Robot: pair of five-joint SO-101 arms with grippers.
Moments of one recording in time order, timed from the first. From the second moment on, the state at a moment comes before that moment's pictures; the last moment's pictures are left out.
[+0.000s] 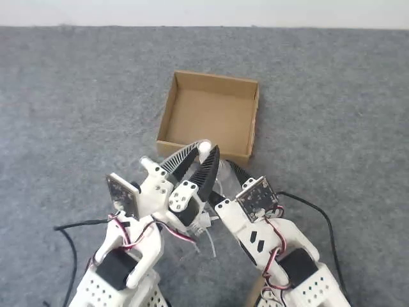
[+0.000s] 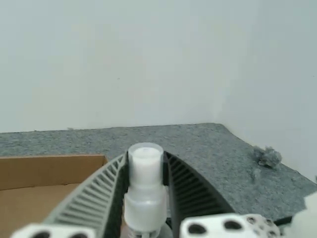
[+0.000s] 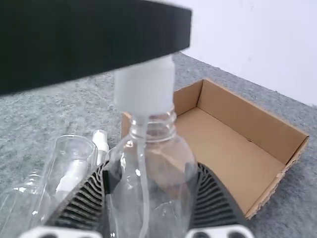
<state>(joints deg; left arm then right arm) 29.6 -103.3 89.8 27.6 20.2 -38.6 -102.7 95.0 33.4 5.4</state>
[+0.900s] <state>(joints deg) 30.7 -103.3 92.1 27.6 19.9 -34.3 -102.7 95.1 32.5 5.5</state>
